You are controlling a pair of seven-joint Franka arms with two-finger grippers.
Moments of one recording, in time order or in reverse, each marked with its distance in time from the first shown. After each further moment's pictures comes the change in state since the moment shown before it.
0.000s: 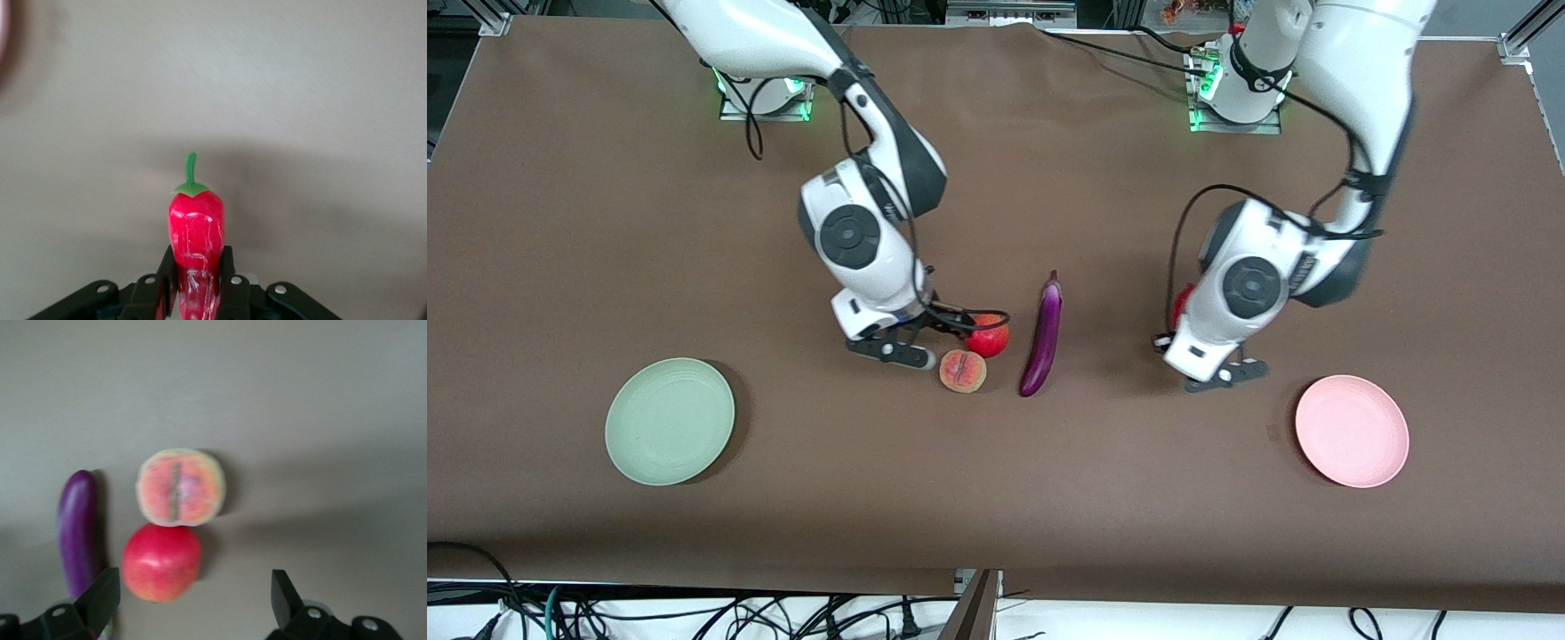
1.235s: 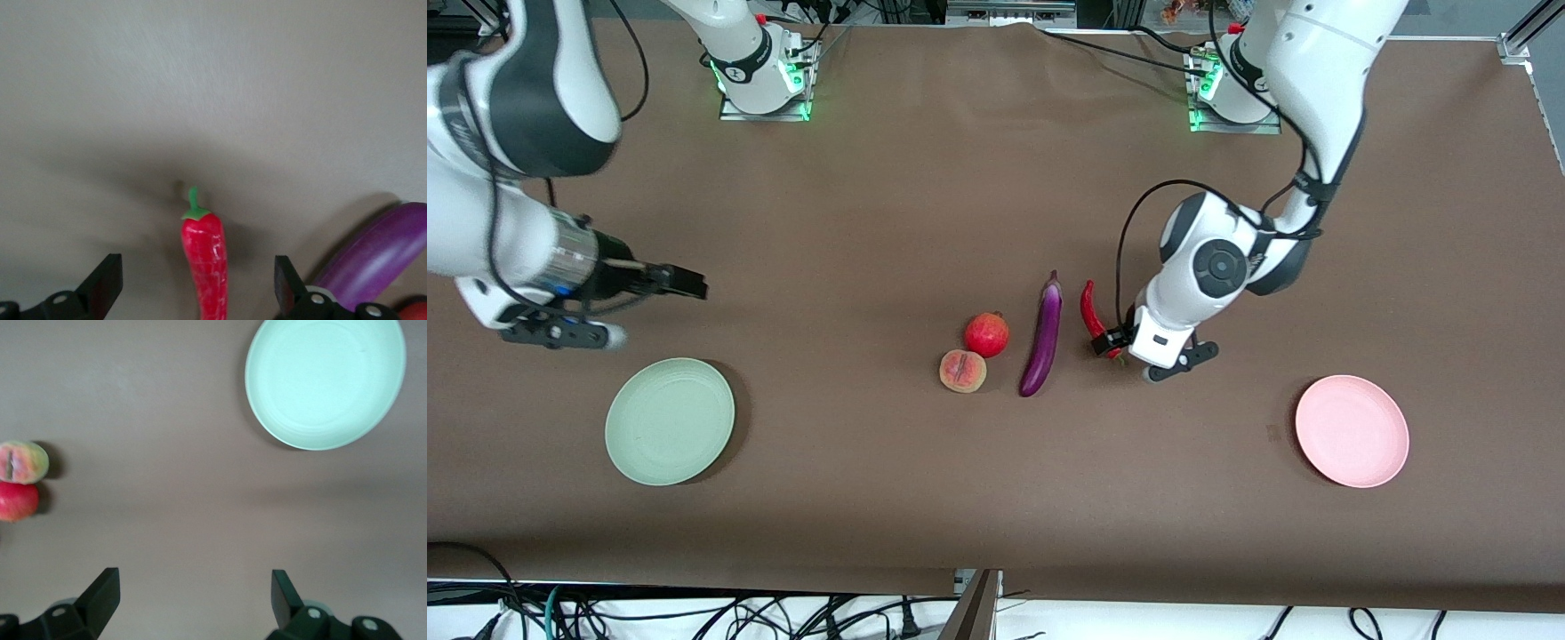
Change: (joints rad) left arm -0.089 0.068 -0.081 -0.140 -0.196 0.383 -0.291; right arm -0.452 -0.340 -0.009 -0.001 -0.032 -0.581 -0.541
